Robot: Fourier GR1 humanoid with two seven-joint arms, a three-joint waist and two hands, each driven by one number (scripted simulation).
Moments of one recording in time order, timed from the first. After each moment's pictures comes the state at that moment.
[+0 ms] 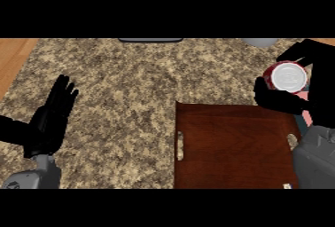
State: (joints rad) left arm -0.11 0.12 0.10 -1.66 0.12 0.08 0.22; right arm -0.52 -0.16 0.02 -1.96 1.12 0.28 0.80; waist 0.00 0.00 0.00
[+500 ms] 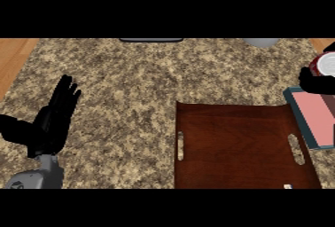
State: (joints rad) left arm -0.11 0.10 0.09 -1.66 0.10 0.08 0.22; right arm -0.48 -0.35 -0.19 -1.72 1.10 0.15 0.58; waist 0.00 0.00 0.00
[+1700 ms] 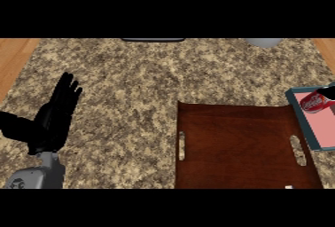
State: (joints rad) left arm -0.13 0.10 0.09 -1.66 0.11 0.08 0.23; right arm -0.56 -0.53 -0.37 -0.96 1.01 -0.13 0.12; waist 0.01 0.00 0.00
